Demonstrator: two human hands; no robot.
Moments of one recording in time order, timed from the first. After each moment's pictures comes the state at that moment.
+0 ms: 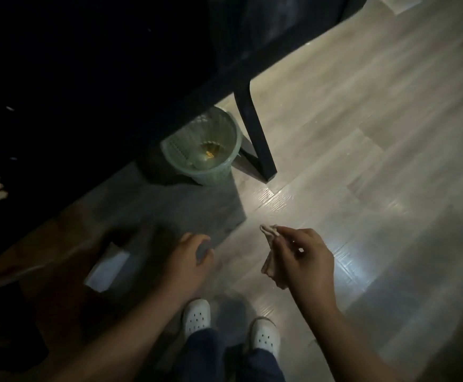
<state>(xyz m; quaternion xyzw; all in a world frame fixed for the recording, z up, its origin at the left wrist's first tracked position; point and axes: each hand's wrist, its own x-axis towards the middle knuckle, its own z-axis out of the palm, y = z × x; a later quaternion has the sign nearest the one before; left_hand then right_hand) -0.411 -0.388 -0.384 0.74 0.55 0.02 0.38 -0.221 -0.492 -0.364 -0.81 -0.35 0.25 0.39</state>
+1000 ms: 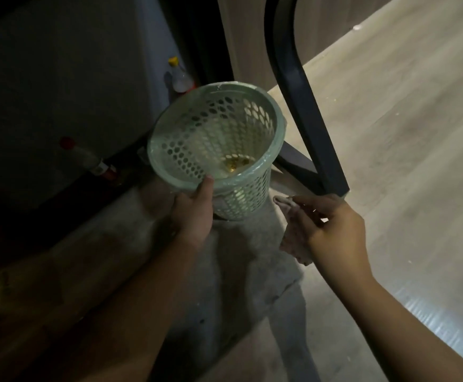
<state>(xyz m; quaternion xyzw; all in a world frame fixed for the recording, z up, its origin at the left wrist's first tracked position) -0.351 -0.169 -0.666 0.45 0.70 0.29 0.47 -0.191 -0.313 -0.662 -0.76 -0.39 0.20 0.49</state>
